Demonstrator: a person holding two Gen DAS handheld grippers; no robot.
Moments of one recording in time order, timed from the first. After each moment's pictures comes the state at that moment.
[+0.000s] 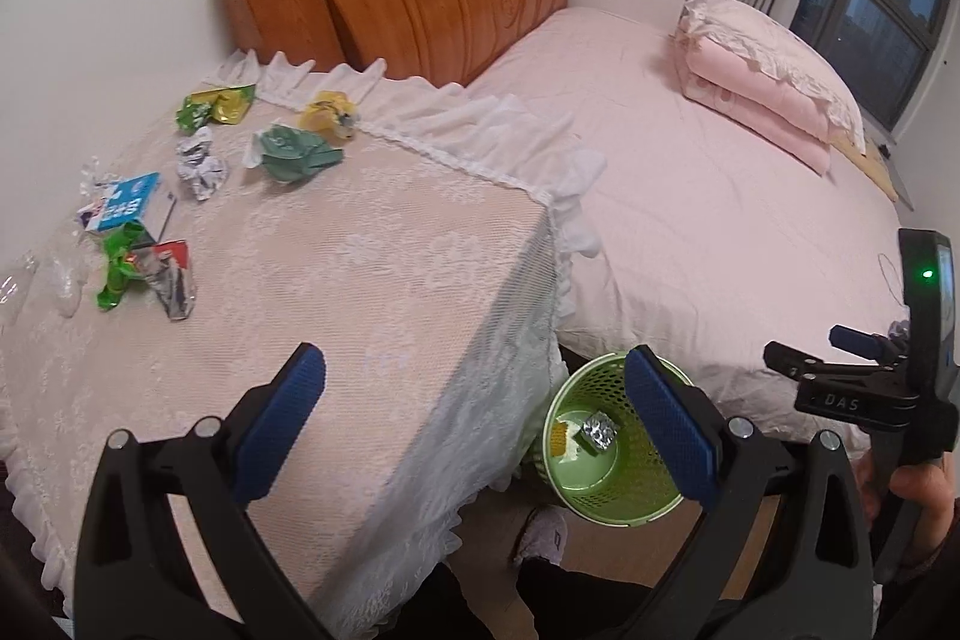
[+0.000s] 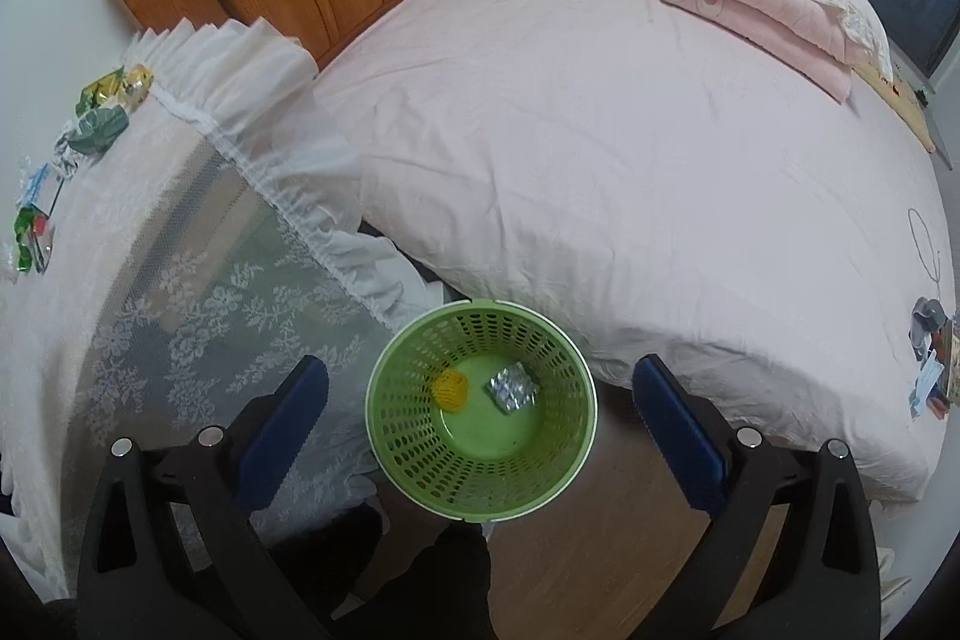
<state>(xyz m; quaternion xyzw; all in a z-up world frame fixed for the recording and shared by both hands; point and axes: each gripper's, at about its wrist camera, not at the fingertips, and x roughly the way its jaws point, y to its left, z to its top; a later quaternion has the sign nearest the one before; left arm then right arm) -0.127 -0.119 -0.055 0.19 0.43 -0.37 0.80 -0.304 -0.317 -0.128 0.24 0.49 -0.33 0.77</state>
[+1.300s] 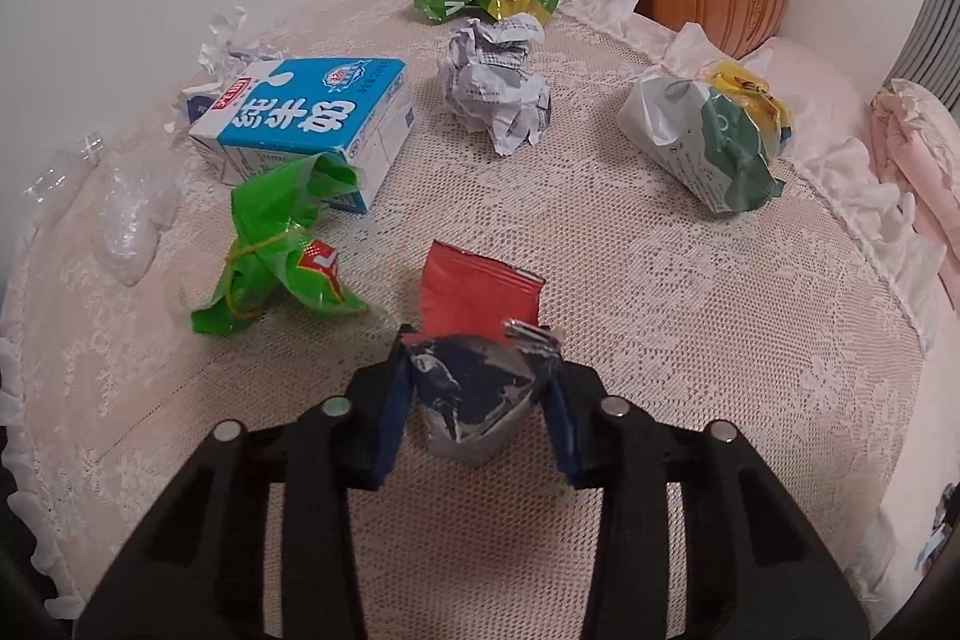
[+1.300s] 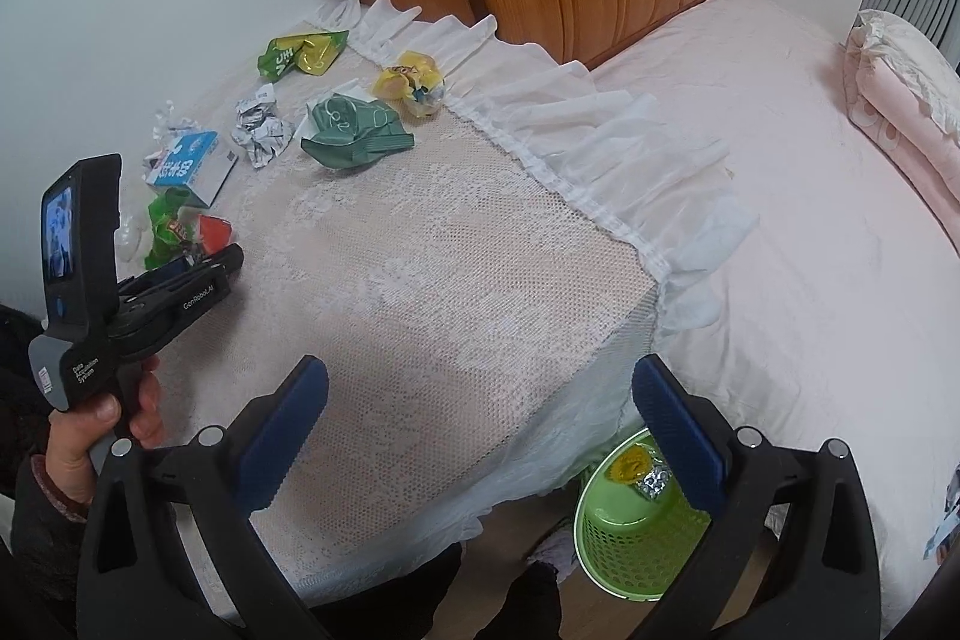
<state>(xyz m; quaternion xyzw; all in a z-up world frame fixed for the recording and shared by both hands) 0.094 -0.052 -0.150 0.14 0.50 -0.19 0.84 -0.083 -0.212 -0.092 0.19 0.50 -0.19 0.83</state>
